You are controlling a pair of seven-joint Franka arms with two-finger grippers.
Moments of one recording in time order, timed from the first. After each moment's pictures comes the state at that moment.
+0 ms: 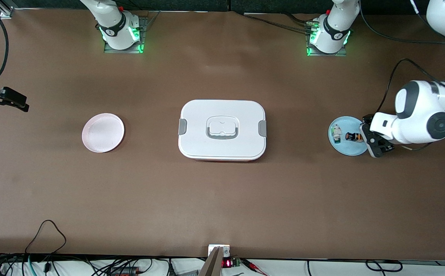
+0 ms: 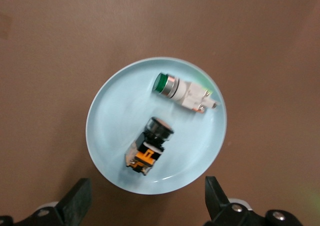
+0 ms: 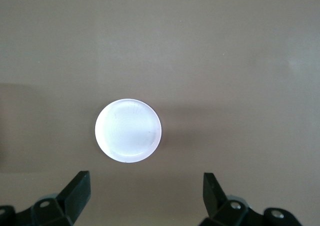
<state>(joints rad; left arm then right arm) 0.47 0.37 -0.41 -1.94 0.16 2.01 1.06 -0.21 0.09 0.15 -1.57 -0.08 1.66 -0.07</state>
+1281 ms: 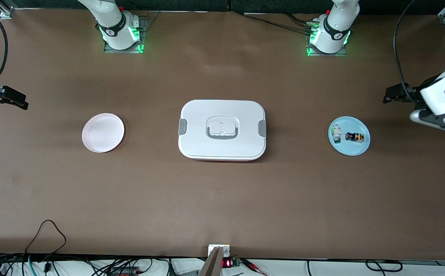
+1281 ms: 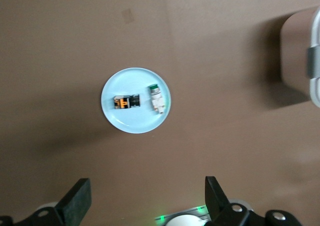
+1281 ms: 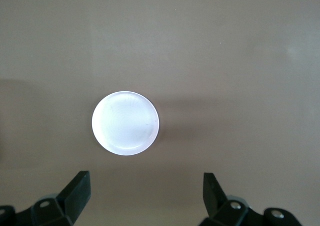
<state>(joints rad) 0.48 0.17 -0.52 -1.47 0.02 1.42 0.17 0.04 0.09 -0.13 -1.57 -0.05 1.63 -0.07</state>
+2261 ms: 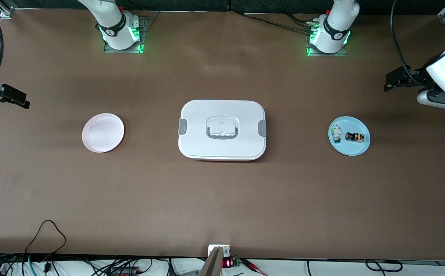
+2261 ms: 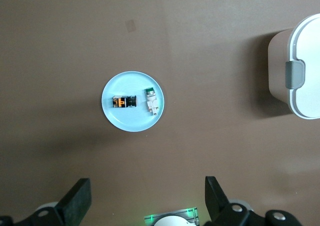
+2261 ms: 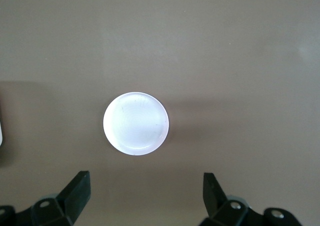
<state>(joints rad) 0.11 0.08 -0.18 -1.47 -0.01 1.40 0.10 0.05 0.09 -0.13 -1.55 -0.02 1.61 -0.05</state>
